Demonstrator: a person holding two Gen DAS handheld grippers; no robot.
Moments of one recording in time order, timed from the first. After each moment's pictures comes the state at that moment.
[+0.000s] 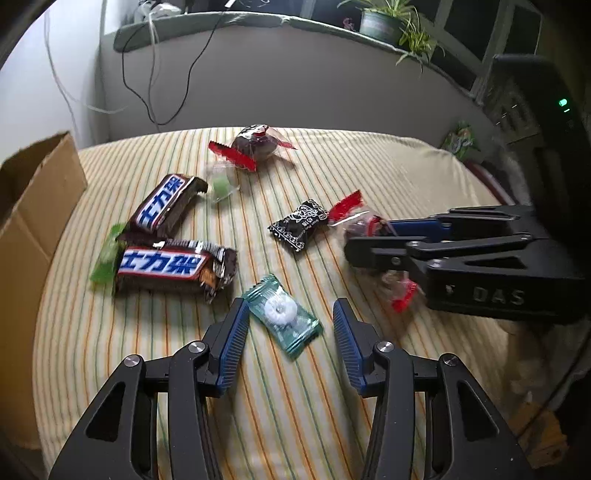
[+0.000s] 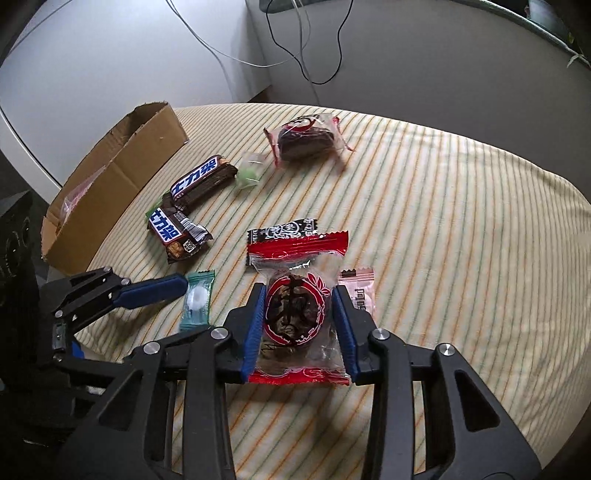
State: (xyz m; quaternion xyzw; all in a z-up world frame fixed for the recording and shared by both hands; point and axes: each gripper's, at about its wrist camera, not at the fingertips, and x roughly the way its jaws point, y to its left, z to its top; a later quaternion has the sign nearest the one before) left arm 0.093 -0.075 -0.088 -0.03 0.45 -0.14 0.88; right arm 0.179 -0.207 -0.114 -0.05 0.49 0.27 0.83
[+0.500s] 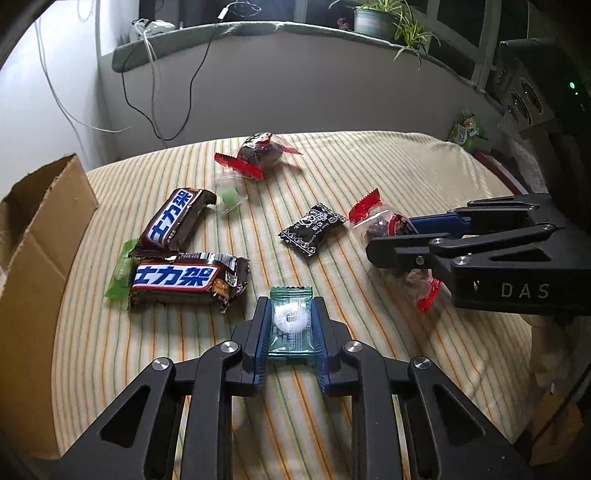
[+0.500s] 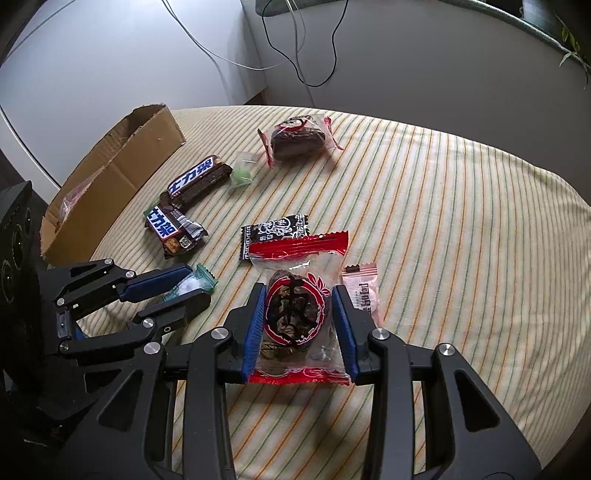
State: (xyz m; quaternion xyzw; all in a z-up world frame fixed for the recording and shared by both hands) left arm 0.089 -0.074 -0.087 0.01 0.43 -0.12 0.89; right arm 0.178 -0.206 -0.111 -0.05 0.48 0.26 0.83
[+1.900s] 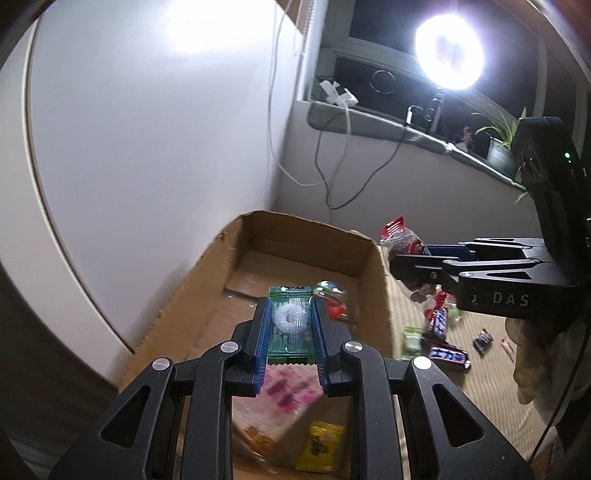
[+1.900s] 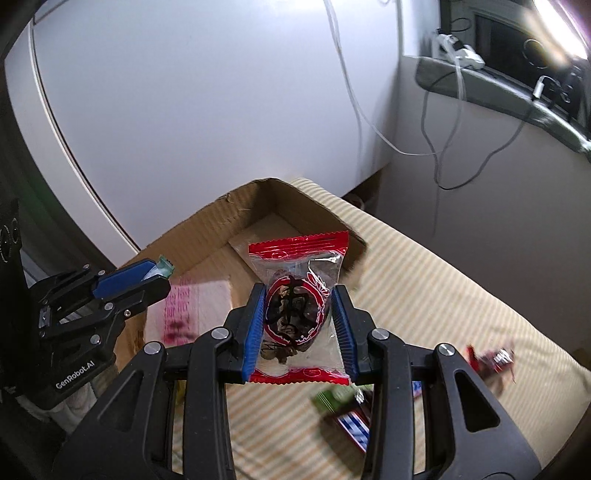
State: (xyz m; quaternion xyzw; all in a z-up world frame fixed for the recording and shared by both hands) left arm 0.059 0.148 -0.019 -0.10 0.32 0.07 0.94; right arm 0.197 0.034 -0.028 -0.13 0.39 0.40 0.82
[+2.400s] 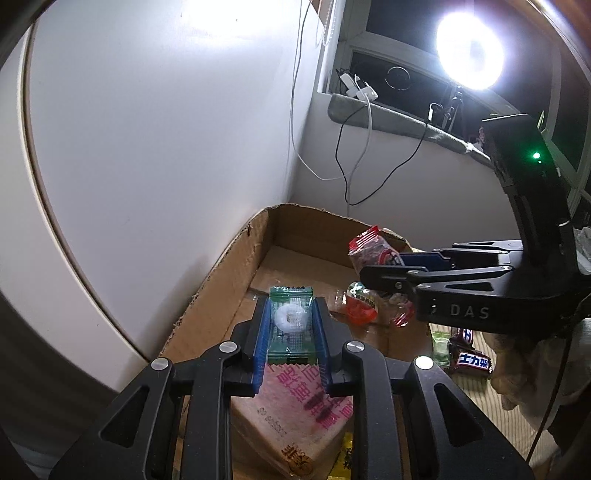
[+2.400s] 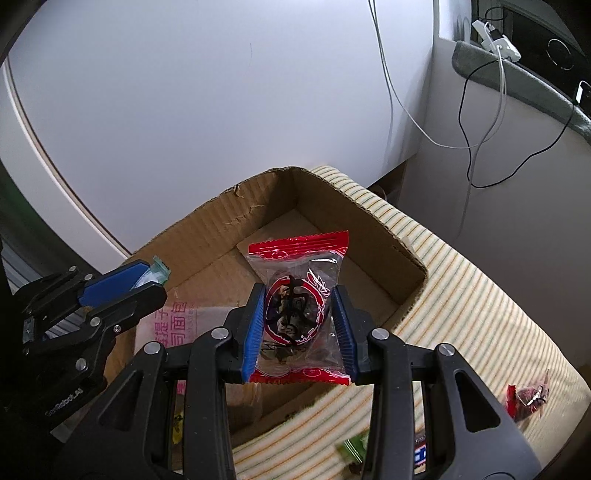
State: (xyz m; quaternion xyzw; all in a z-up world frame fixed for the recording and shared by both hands) left arm 0.072 0.170 -0.032 -0.11 0.33 0.09 0.93; right arm 0.221 0.087 -0.057 -0.15 0.42 0.41 0.80
